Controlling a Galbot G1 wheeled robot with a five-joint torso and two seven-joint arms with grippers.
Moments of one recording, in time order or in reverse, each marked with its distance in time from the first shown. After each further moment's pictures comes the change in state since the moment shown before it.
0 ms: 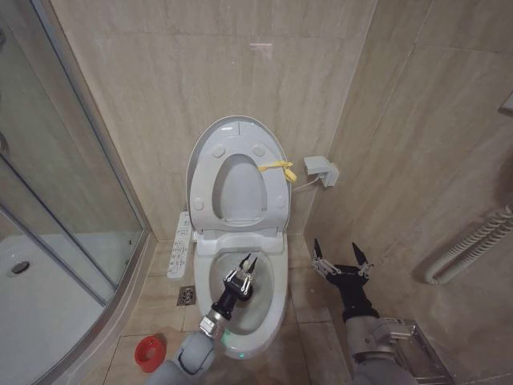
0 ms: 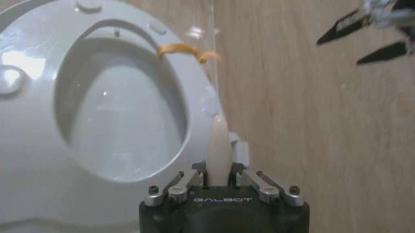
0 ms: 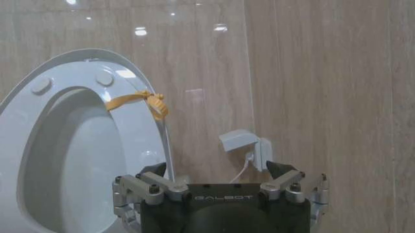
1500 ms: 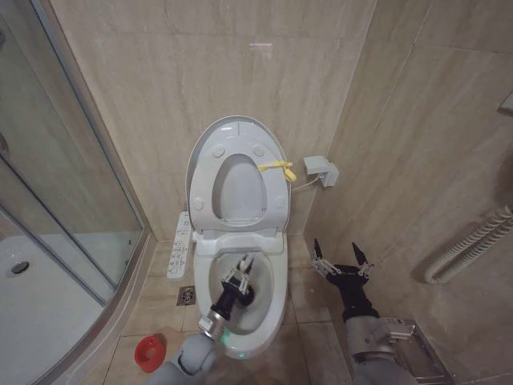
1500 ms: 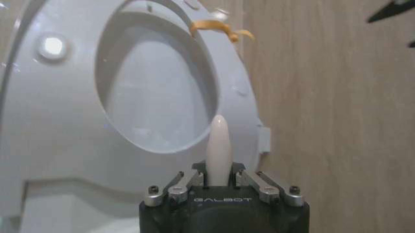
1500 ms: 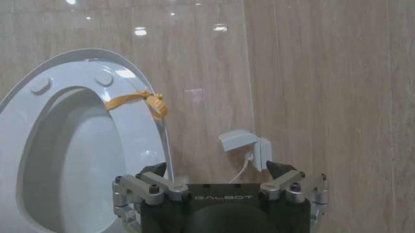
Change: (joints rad) left arm -0.017 0.012 -0.016 0.036 -0.109 0.035 -0.004; right arm 0.000 0.000 0.000 0.000 0.000 0.000 0.000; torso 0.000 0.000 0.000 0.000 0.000
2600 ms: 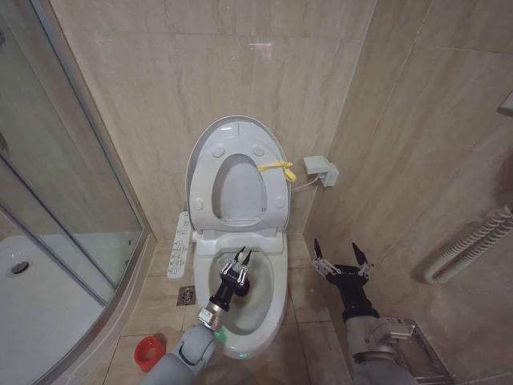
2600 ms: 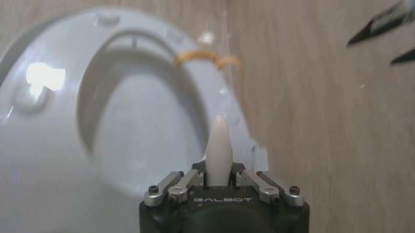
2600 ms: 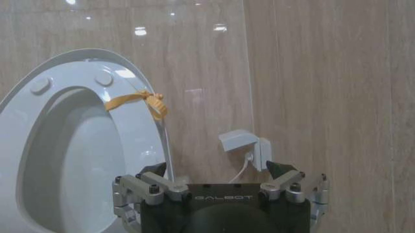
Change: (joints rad) left arm 0.010 -0.032 -0.046 -0.046 0.139 -0.027 -0.011; right arm 0.000 0.000 0.000 0.000 0.000 0.000 0.000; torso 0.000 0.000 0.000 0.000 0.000
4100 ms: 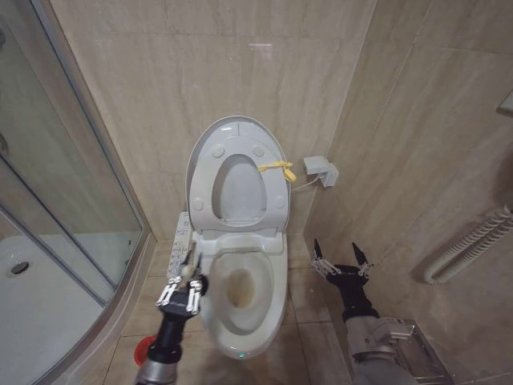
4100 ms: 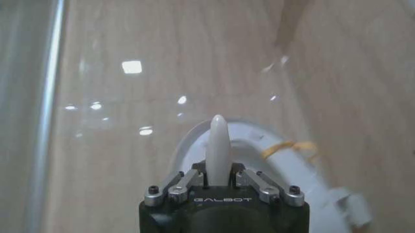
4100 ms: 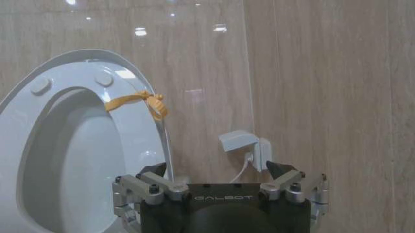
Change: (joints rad) left arm 0.661 0.042 -0.461 -0.660 0.287 0.037 -0.211; right arm 0.000 0.000 0.000 0.000 0.000 0.000 0.000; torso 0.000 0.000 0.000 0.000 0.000
